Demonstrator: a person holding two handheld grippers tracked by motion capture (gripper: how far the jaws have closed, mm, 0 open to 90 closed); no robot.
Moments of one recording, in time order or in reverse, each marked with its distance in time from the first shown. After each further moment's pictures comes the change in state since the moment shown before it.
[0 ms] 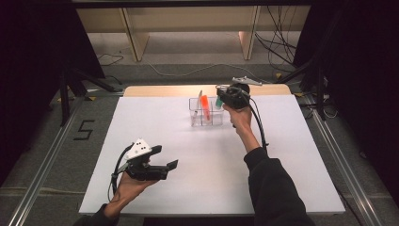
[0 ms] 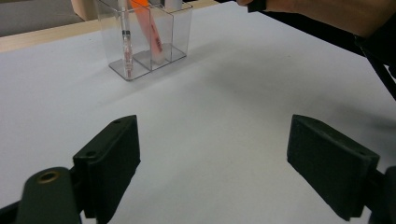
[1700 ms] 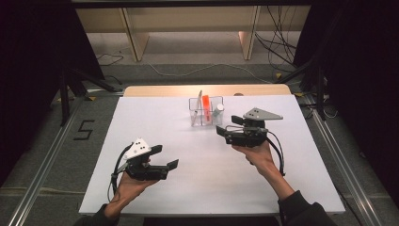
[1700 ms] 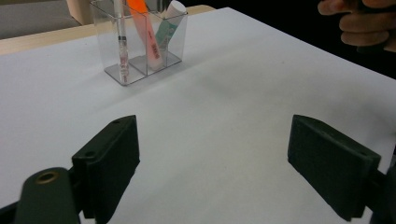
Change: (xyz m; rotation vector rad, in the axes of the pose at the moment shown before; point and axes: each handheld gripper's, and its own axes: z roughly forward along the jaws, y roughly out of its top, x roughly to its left) left arm -0.001 0.002 -0.002 -0.017 -0.017 -0.011; right arm 0.036 -0.049 -0.130 0.036 0.272 -0.168
